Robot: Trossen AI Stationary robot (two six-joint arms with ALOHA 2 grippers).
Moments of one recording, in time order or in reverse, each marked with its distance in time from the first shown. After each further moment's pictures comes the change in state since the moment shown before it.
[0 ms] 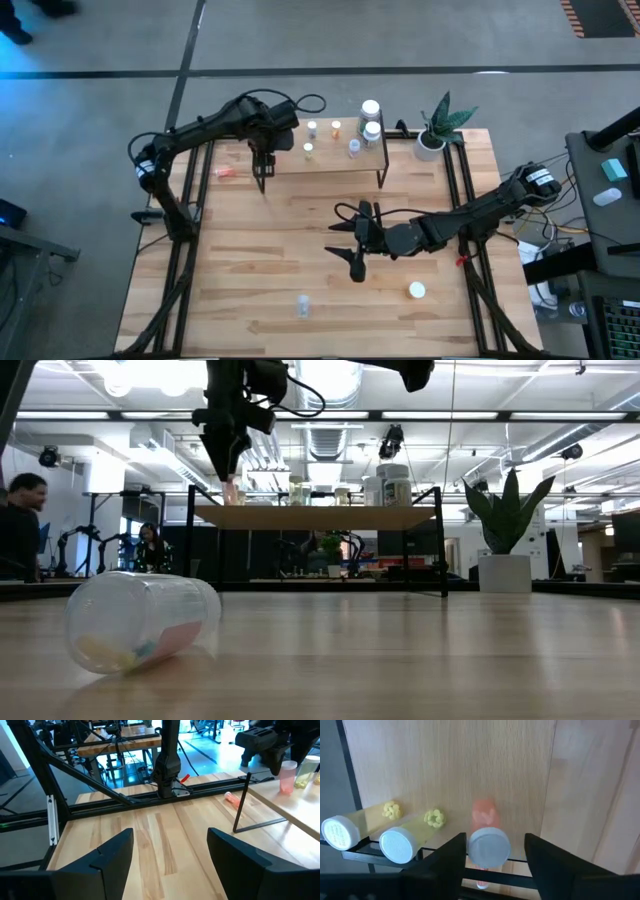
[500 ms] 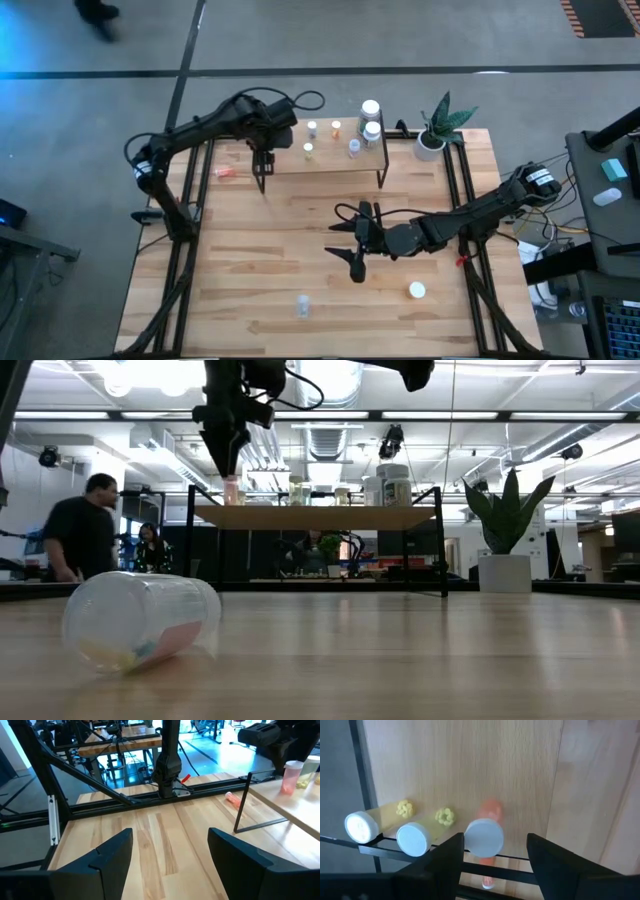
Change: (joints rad) left arm 0.000 -0.015 0.013 0.006 -0.025 -0.001; right arm 0.002 0.000 0.000 0.001 0.000 0.001
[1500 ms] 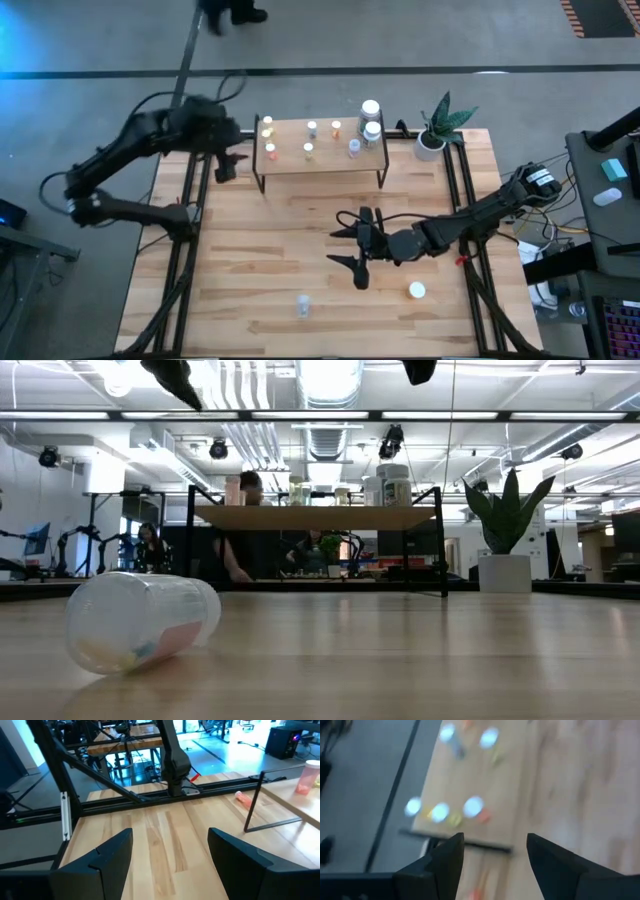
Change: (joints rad) left arm -0.003 -0.558 -0.250 0.220 0.139 -0.069; right arm 0.033 0.000 0.000 0.001 -0.005 0.006
